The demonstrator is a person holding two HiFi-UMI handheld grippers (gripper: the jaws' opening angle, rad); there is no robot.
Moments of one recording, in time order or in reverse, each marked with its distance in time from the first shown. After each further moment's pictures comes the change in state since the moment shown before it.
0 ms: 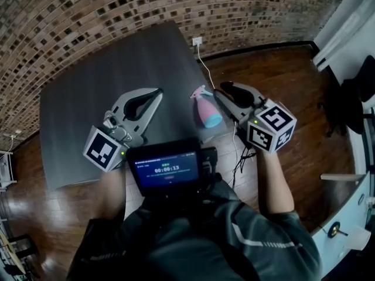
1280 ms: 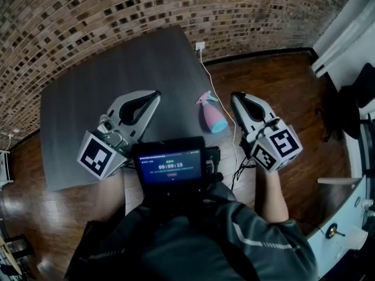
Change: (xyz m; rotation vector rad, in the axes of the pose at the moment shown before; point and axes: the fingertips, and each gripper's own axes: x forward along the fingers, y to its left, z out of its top) left arm -0.025 0.003 0.015 0.025 -0.027 0.023; right arm -0.024 0.010 0.004 -0.067 -0.170 -0.152
